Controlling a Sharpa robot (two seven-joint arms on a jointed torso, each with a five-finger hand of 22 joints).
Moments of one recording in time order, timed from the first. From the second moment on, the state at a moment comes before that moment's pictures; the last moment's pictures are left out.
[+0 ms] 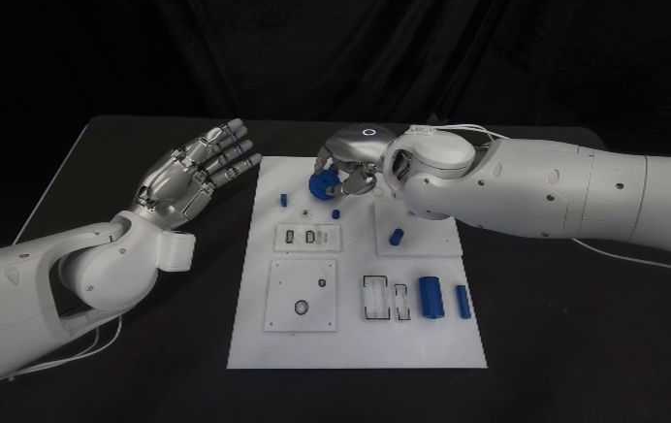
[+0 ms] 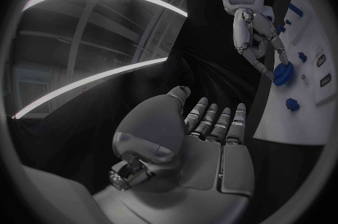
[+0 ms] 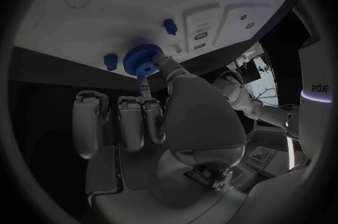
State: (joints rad) left arm 1.33 -1.02 -0.21 1.62 0.17 0.09 0.68; left_hand 1.30 0.27 0.01 0.14 0.57 0.35 0.15 0.09 0.05 0.11 0.18 0.28 0.04 0.06 0.22 0.23 0.04 0.12 0.15 0.28 0.13 0.06; right arm 1.50 -0.56 -0.25 1.39 -1.56 -0.27 -0.08; right_hand 1.32 -0.05 0.24 0.01 0.40 0.93 0.11 0.17 0.22 1.47 0.02 1.57 1.31 1.47 -0.04 1.57 1.31 0.04 1.47 0.08 1.48 1.31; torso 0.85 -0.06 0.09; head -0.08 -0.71
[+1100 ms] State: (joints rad) left arm 1.33 -1.01 -0.21 1.62 0.18 0.09 0.68; left_hand 1.30 0.27 0.01 0.14 0.57 0.35 0.15 0.09 0.05 0.11 0.18 0.28 0.04 0.06 0.22 0.24 0.03 0.12 0.15 0.28 0.13 0.06; right arm 1.49 -0.55 -0.25 1.37 -1.59 -0.23 -0.13; right_hand 1.31 -0.07 0.30 0.01 0.33 0.67 0.12 0.07 0.31 1.47 0.04 1.57 1.31 1.47 -0.02 1.57 1.31 0.04 1.46 0.09 1.42 1.31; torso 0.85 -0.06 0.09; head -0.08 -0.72
